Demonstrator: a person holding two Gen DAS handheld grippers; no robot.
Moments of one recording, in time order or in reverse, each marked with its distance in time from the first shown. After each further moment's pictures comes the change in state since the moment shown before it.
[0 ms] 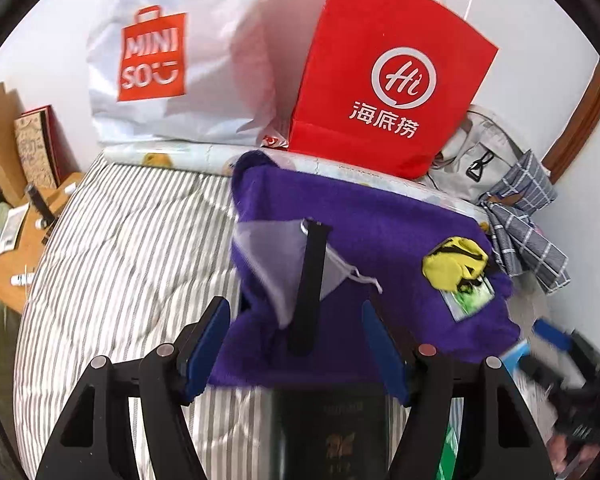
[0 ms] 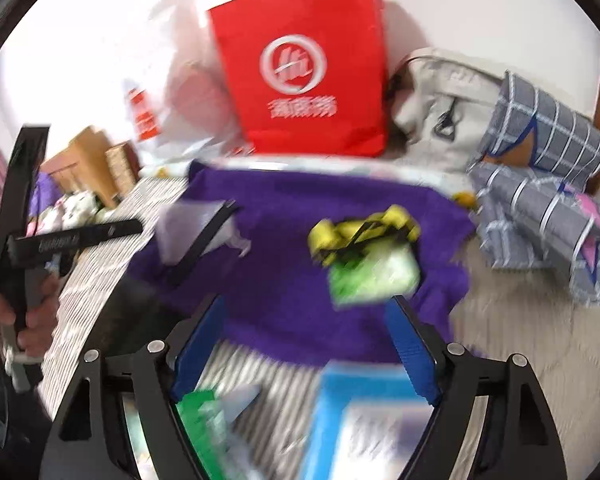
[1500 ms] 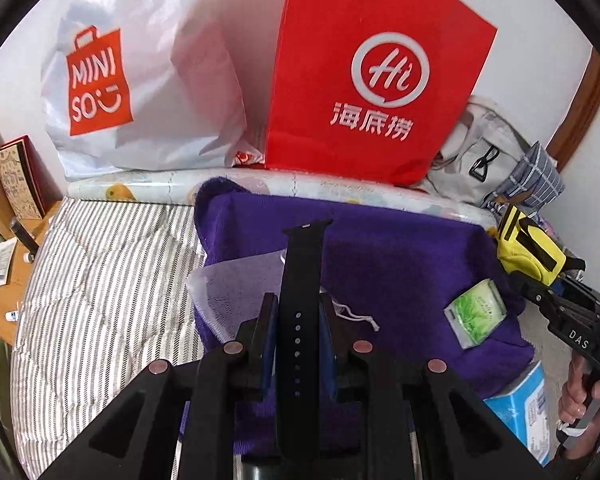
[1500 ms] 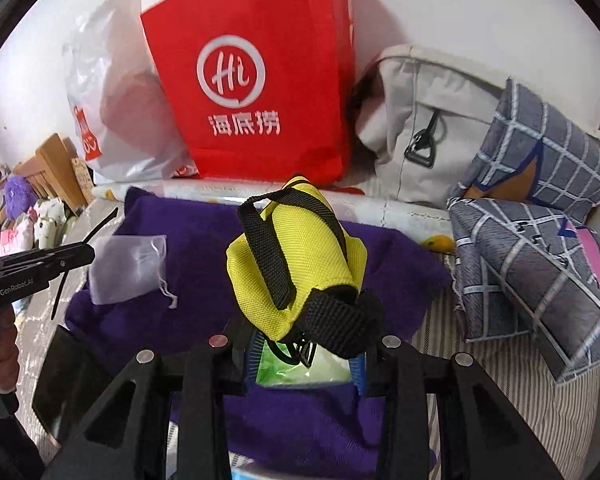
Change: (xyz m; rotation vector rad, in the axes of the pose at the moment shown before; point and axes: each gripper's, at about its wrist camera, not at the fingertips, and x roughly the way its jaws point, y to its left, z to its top) left arm 0.044 -0.028 0.033 0.074 0.001 0.020; right arm 0.058 -0.056 0.059 0.004 0.003 -0.091
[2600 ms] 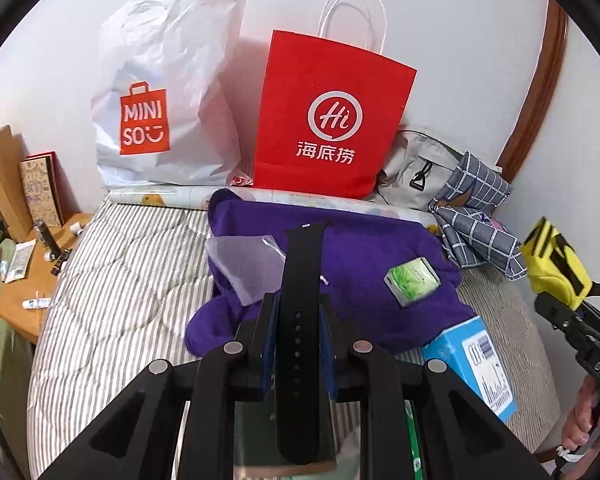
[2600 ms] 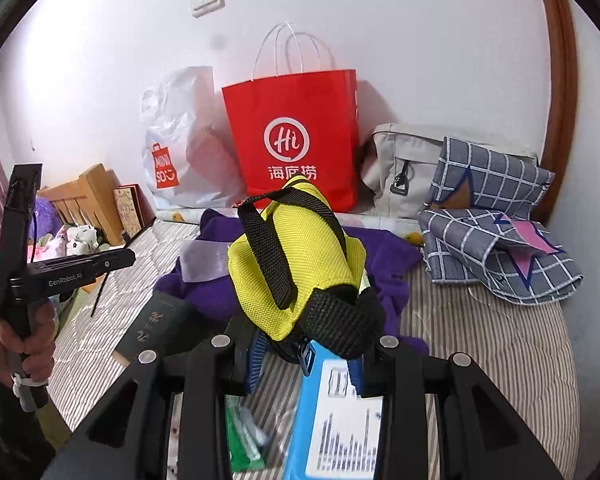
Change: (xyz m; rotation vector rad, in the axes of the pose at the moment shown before) left arm -0.116 -0.013 -0.063 0.013 -0.151 -0.051; right arm -0.161 0.037 -0.078 0.011 -0.218 0.021
